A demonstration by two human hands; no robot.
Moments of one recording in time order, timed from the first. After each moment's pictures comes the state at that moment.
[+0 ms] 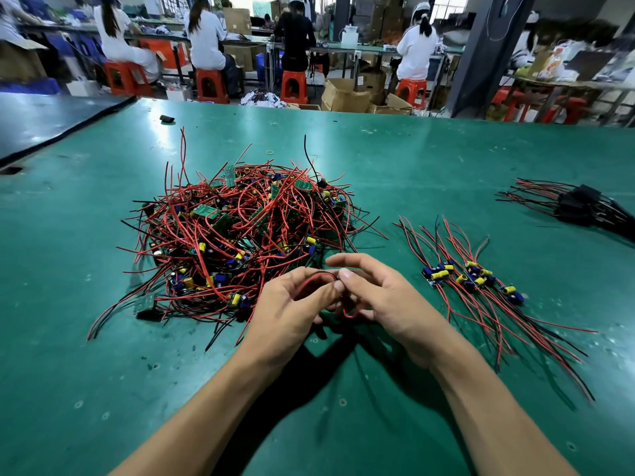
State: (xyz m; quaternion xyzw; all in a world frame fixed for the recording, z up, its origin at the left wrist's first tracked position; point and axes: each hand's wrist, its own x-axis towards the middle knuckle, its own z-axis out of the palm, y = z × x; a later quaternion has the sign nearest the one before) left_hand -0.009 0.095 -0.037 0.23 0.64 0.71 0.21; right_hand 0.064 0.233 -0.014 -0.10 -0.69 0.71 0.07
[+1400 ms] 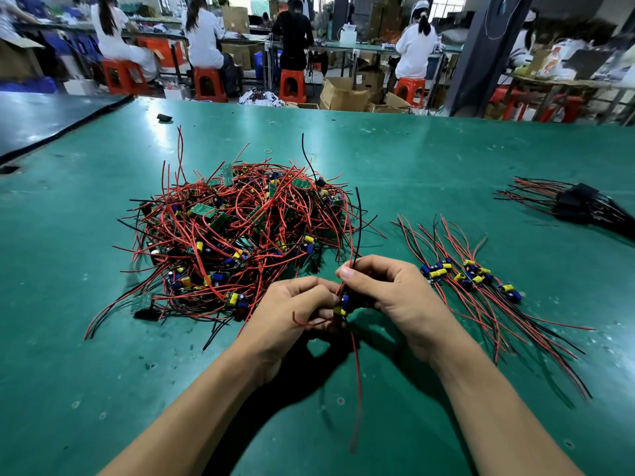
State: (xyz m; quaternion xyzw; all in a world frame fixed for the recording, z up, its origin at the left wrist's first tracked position) left_hand -0.003 0.097 -0.024 0.16 0.60 0.71 0.33; right_hand 0.065 0.246 -0.022 -0.12 -0.67 0.72 0.12
